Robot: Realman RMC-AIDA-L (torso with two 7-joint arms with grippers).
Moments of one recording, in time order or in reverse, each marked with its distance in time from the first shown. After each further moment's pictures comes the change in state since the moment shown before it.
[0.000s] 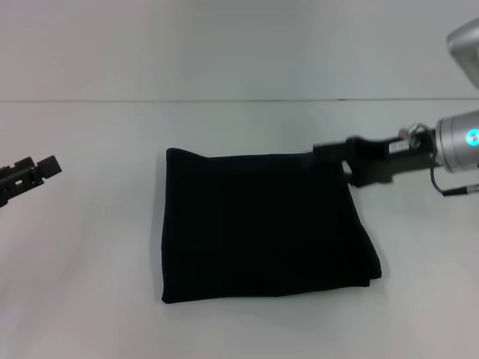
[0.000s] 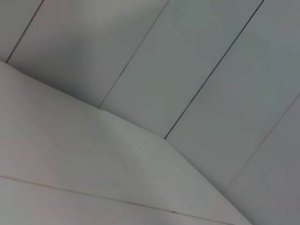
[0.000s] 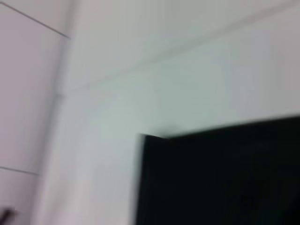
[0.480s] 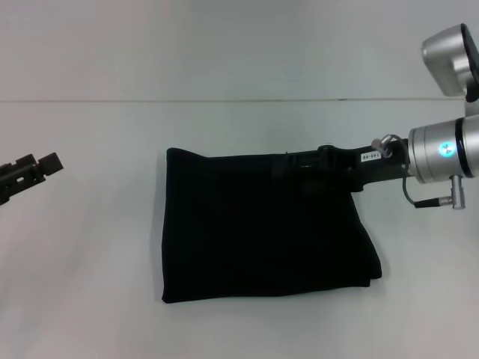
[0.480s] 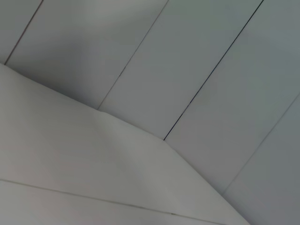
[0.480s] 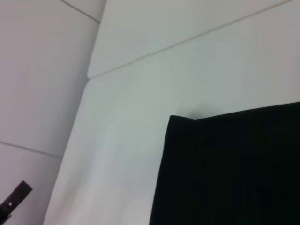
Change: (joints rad) left arm -0.006 -0.001 0.000 0.000 -0.002 -0.002 0.000; right arm 0.010 0.032 -0.045 0.046 0.086 0.012 -0.071
